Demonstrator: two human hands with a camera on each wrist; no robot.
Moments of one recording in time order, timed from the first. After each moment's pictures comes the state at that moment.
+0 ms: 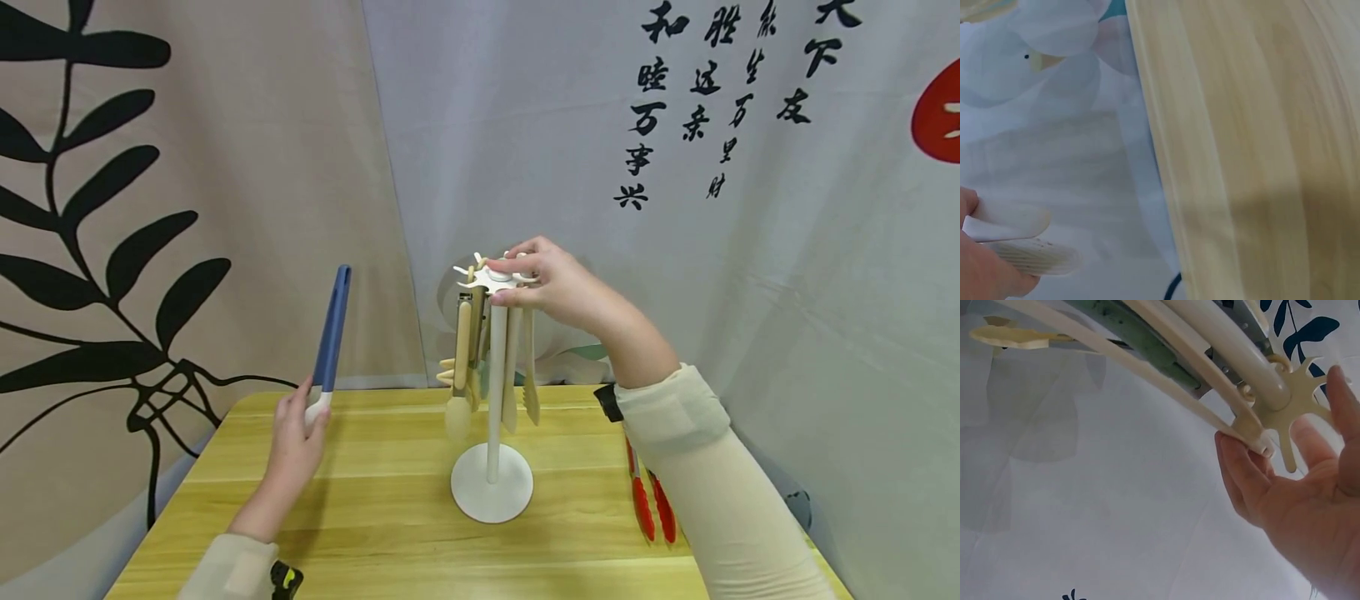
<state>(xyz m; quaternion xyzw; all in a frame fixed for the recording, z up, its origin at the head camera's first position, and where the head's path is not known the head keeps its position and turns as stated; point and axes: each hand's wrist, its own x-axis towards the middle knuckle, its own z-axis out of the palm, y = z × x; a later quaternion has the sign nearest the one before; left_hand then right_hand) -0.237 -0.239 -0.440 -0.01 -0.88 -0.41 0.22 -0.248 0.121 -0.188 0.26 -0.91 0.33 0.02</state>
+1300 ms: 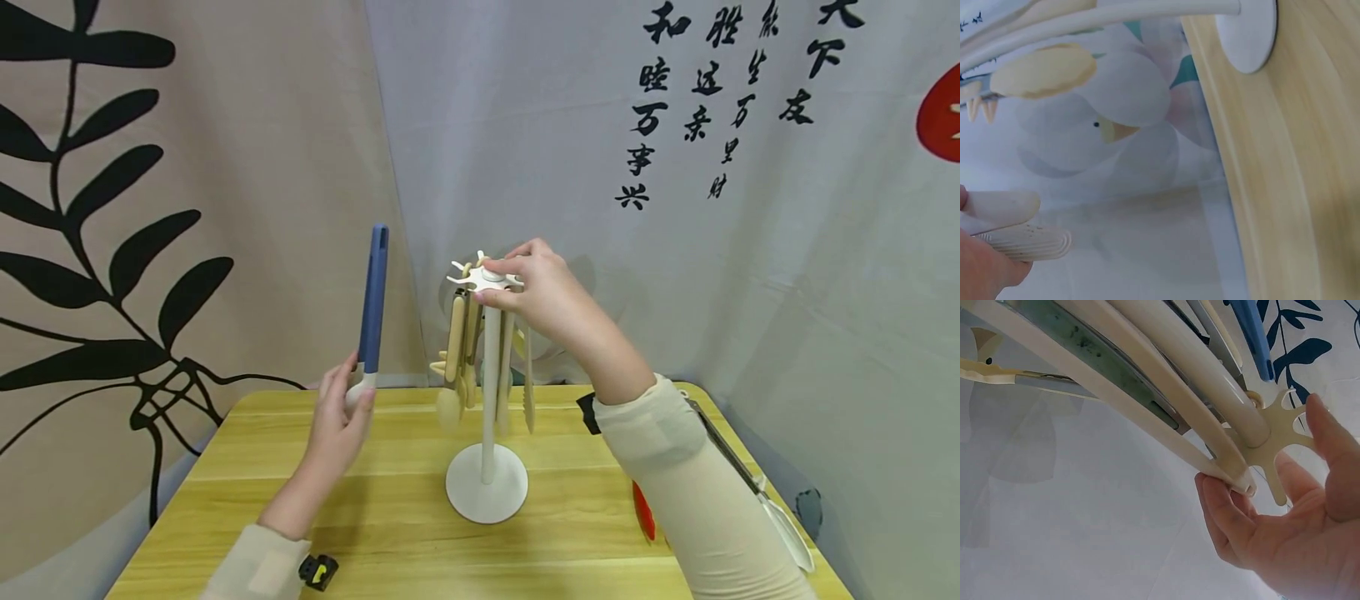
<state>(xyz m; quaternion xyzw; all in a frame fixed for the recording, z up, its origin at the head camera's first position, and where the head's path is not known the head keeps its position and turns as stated) -0.222 -0.177 -0.393 -0.11 -0.82 -0.50 0.24 -0.233 0.096 -0.192 0.18 -0.93 0.31 0.07</state>
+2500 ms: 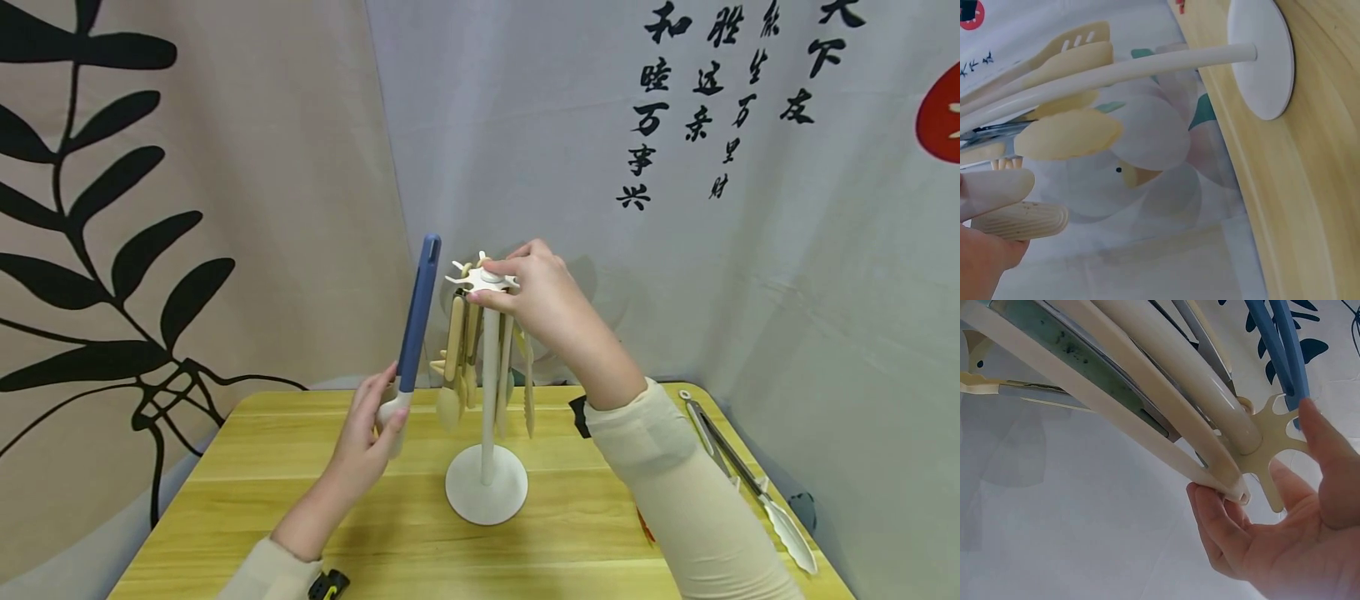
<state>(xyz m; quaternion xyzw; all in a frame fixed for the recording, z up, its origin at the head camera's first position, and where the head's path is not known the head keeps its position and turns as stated) -0.198 -0.146 -0.387 -0.23 -0.80 -0.52 0.21 -0.227 0.087 -0.193 0.15 -0.94 0.29 0.09</state>
